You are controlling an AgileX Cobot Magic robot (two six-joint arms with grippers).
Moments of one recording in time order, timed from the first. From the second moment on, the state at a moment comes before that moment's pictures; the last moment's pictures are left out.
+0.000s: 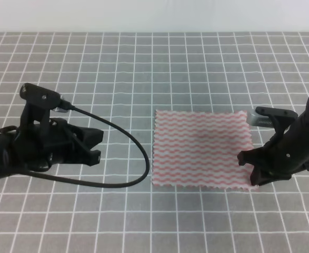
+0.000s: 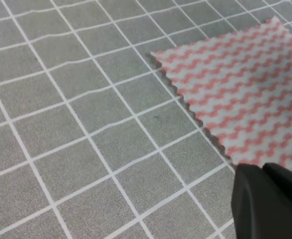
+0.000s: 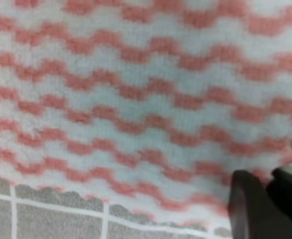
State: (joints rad) left arm -0.23 1.47 -0.68 -1.74 0.47 1.87; right arm 0.25 1.83 -1.08 0.34 0.77 -0.05
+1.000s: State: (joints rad) left arm -0.27 1.46 -0.75 -1.66 0.44 2.05; right arm 0.25 1.78 -1.11 0.37 0.74 -0.09
